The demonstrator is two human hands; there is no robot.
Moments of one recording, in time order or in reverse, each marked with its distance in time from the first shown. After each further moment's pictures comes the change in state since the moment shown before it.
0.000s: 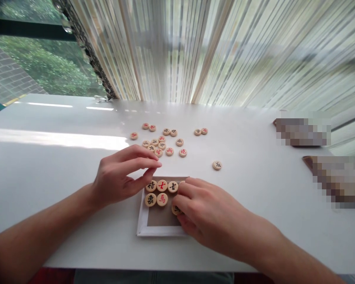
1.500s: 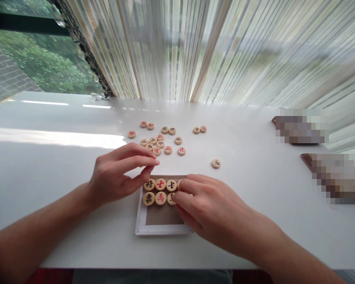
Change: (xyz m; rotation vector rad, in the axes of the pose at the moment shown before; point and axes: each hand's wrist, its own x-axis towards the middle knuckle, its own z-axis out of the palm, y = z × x) left_hand 0.000 0.000 0.000 0.023 -0.005 -0.003; right_hand 0.000 0.002 -0.003 -0.110 0.149 -0.078
